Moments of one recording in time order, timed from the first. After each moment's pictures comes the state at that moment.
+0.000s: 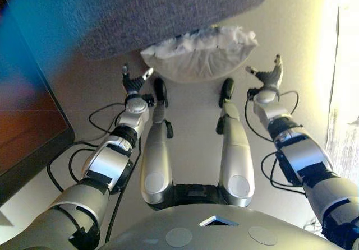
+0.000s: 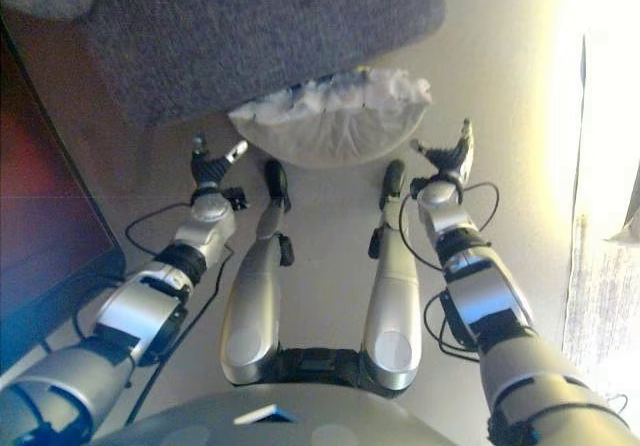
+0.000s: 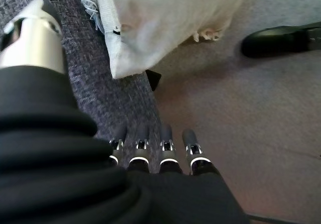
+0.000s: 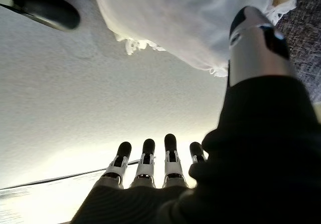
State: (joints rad) left arm -0.69 0.24 -0.39 1.05 -0.49 -0.27 0.57; right arm -0.80 -0.35 0.36 1.10 0.30 -0.09 -0.63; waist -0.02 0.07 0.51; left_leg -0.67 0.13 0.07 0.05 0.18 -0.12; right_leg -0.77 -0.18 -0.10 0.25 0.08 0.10
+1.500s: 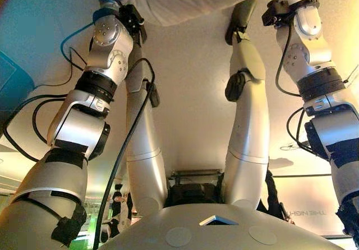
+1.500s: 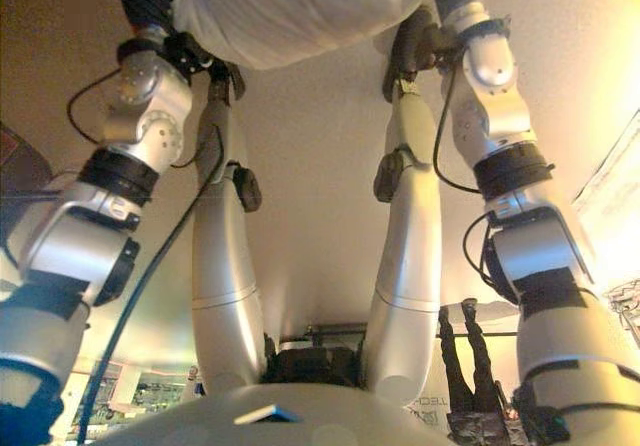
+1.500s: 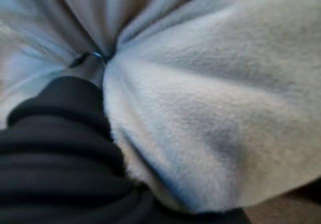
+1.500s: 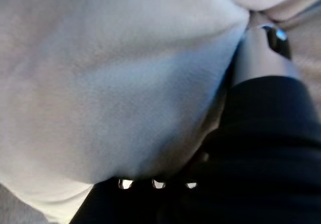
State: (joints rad) left arm -0.96 0.44 -0.42 0.72 -0.88 -0.26 0.33; right arm -1.02 -0.56 0.43 0.63 0.83 -0.21 0.04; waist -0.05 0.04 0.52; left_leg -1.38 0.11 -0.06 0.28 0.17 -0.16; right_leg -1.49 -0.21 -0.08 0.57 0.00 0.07
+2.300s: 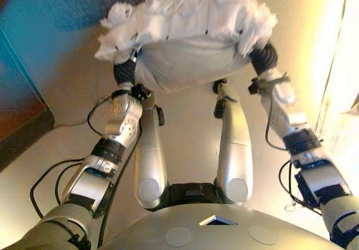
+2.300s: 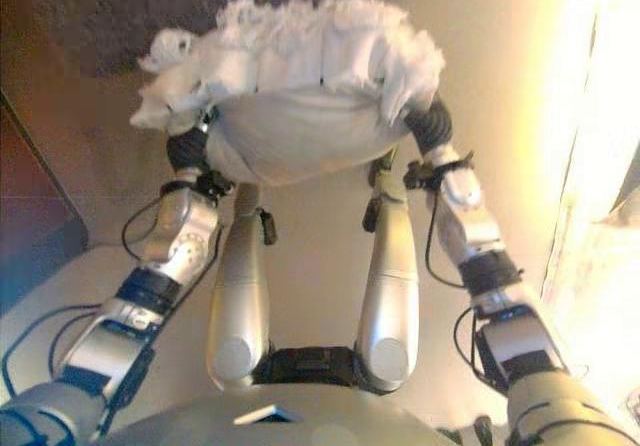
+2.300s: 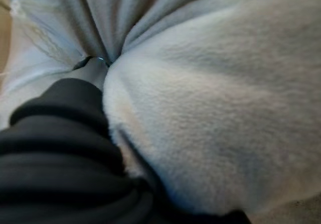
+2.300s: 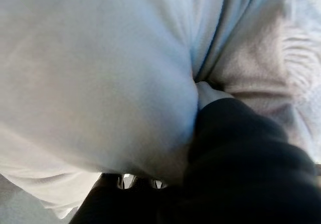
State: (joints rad) left arm -0.31 0.35 -0.33 0.35 -0.79 -0.31 0.37; right arm -0.36 -0.47 0.31 0.29 0.63 -0.23 0.03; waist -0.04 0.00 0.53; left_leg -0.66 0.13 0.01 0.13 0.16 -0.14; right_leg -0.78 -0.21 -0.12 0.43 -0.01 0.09
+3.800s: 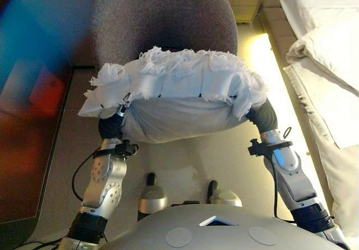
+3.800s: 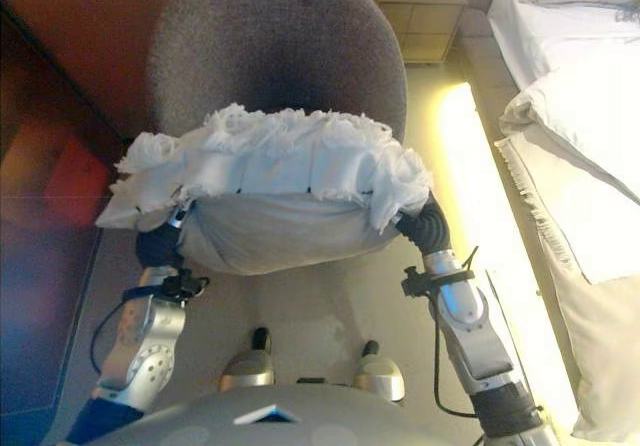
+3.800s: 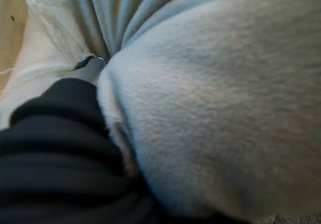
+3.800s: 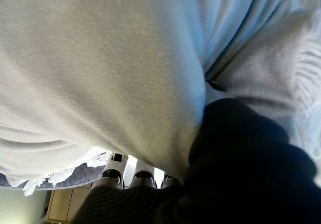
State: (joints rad) left arm 0.28 0.40 -0.21 -0.15 -0.68 -0.31 0.23; right arm 0.20 -0.45 0.24 -0.23 0.29 -0.21 -0.04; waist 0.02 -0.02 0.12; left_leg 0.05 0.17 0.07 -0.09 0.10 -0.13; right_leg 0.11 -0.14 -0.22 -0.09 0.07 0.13
